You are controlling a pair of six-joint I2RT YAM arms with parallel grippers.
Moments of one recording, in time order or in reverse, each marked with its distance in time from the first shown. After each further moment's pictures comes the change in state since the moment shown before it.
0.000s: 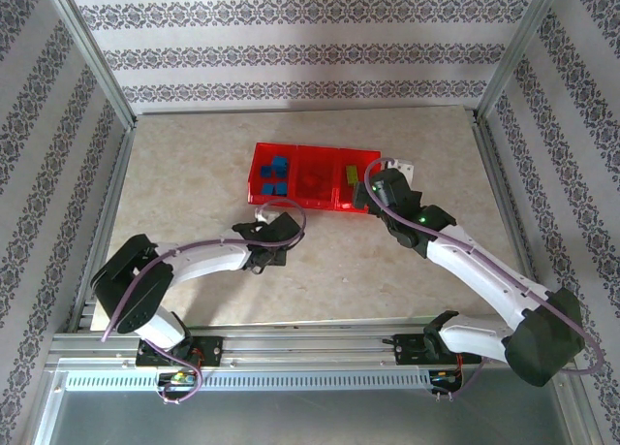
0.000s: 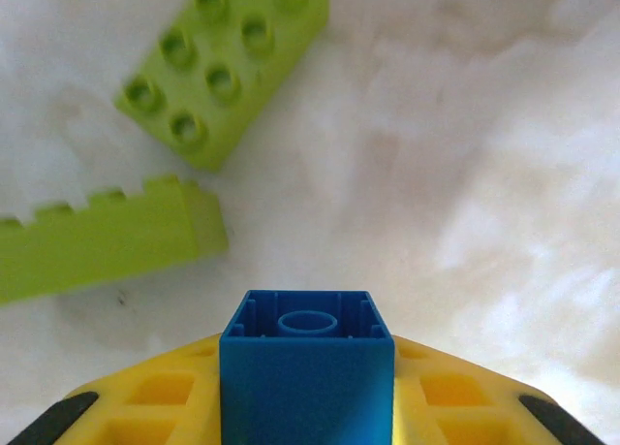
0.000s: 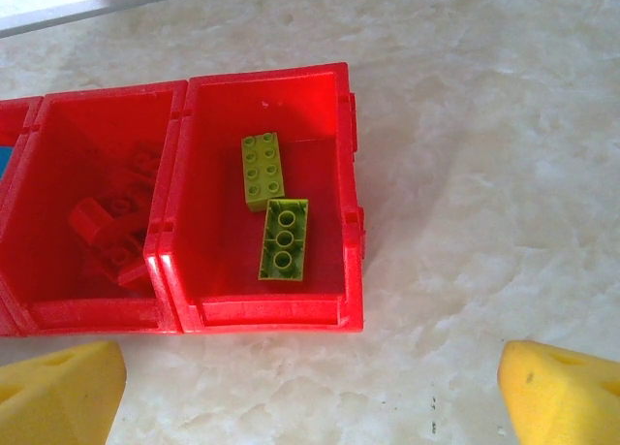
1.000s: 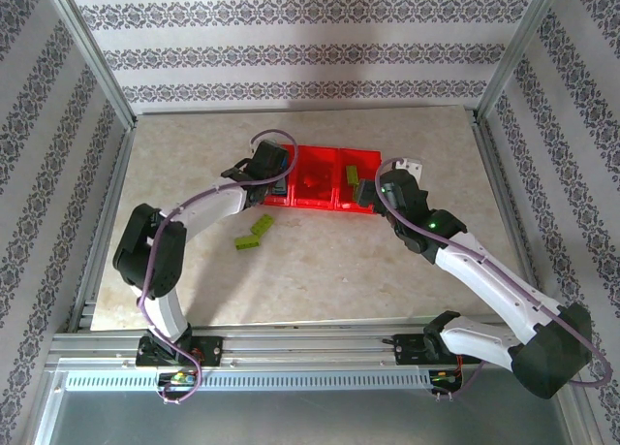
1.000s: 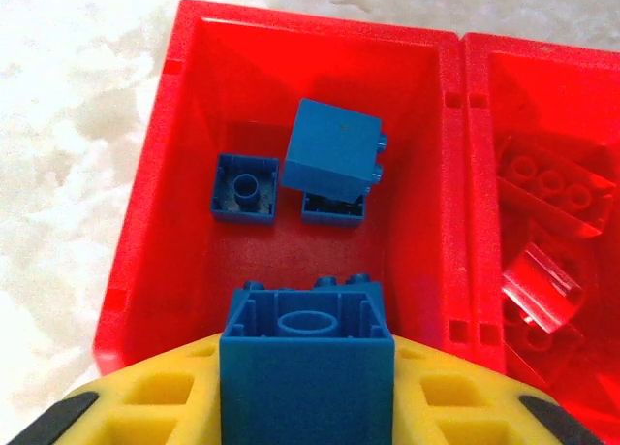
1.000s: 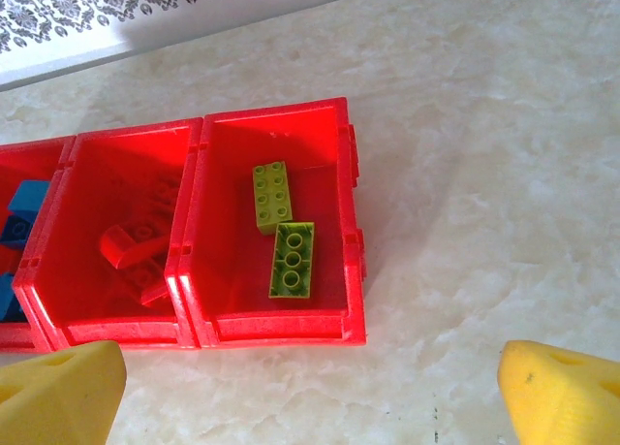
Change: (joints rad) left arm 0.322 0.253 0.396 0.232 0.072 0.294; right arm -0.006 -0.075 -0.009 0.006 0.001 0.002
